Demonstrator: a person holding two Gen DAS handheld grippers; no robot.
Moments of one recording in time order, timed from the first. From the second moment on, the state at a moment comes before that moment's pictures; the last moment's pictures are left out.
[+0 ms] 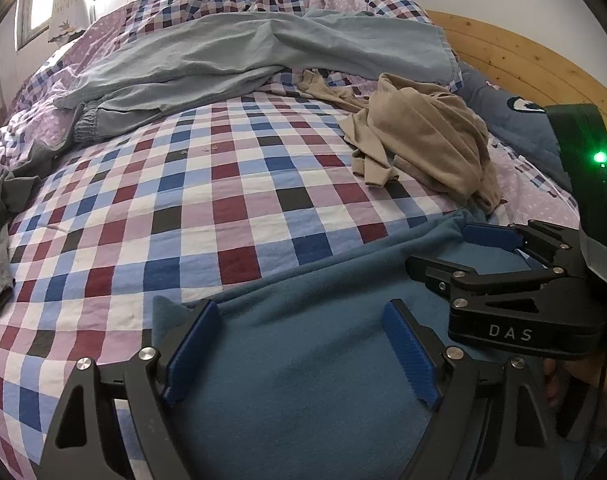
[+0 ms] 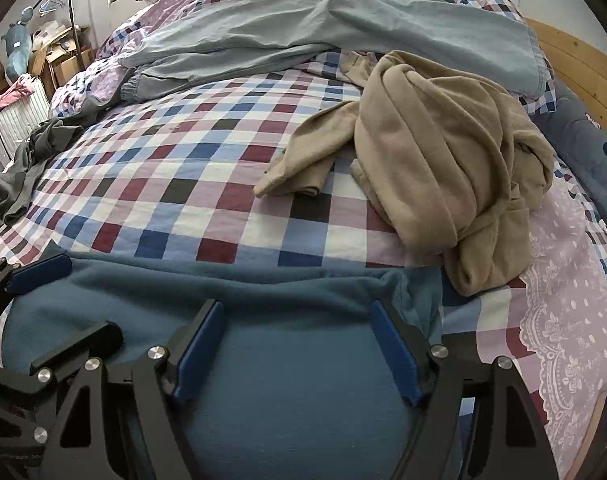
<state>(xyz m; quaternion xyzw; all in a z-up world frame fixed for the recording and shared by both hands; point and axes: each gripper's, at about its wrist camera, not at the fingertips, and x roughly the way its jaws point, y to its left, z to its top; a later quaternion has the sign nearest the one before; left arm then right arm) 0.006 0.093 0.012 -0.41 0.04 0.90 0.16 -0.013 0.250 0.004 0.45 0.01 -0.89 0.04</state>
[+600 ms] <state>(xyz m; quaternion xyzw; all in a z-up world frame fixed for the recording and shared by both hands) 0.120 0.102 0.031 -0.32 0.13 0.92 0.17 -0.006 0.243 0.008 0.44 0.03 -0.90 0.03</state>
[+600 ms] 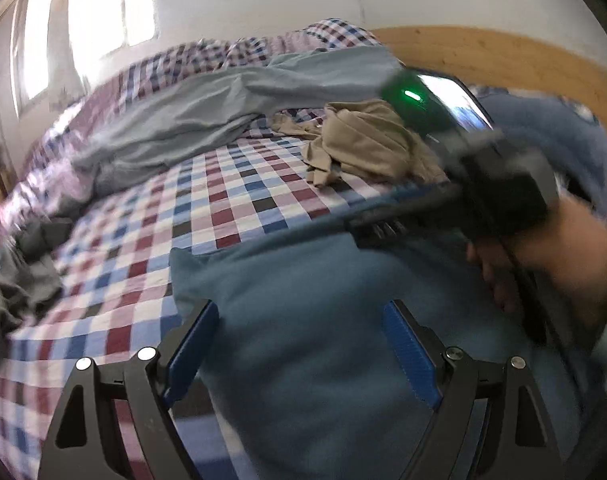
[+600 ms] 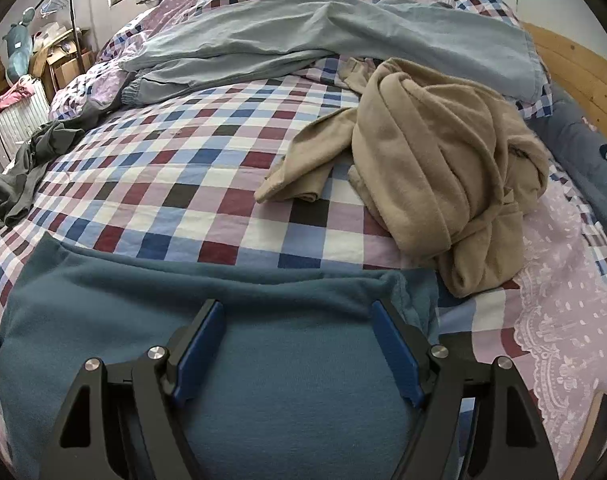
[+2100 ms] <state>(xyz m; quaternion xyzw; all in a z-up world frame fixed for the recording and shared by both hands) 0.209 0.061 0.014 -0.41 0.03 0.89 0.20 0.236 0.243 0.020 0.39 0.06 -0.92 -0.01</state>
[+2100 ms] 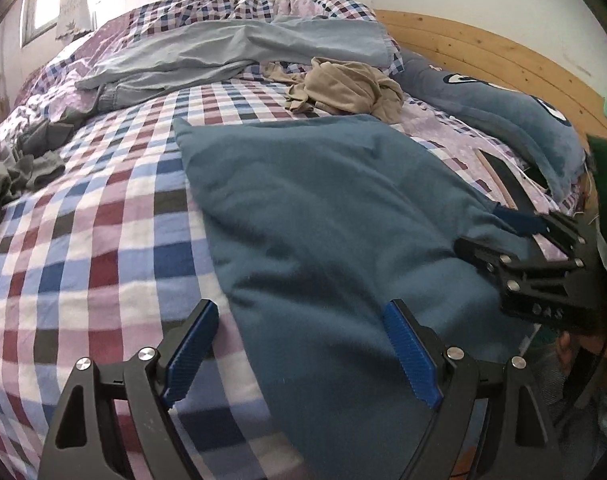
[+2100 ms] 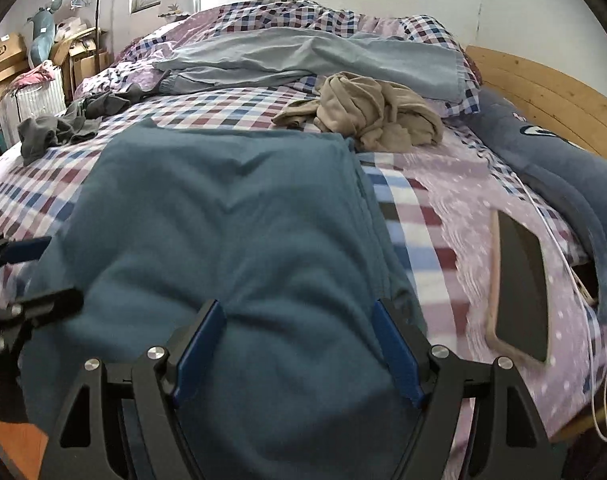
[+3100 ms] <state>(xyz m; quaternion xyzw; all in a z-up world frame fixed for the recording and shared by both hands) 0.268 0.058 -0.019 -0.56 -0.05 0.78 0.28 0.305 0.276 0.055 0.39 -0.02 -0.92 -0.06</state>
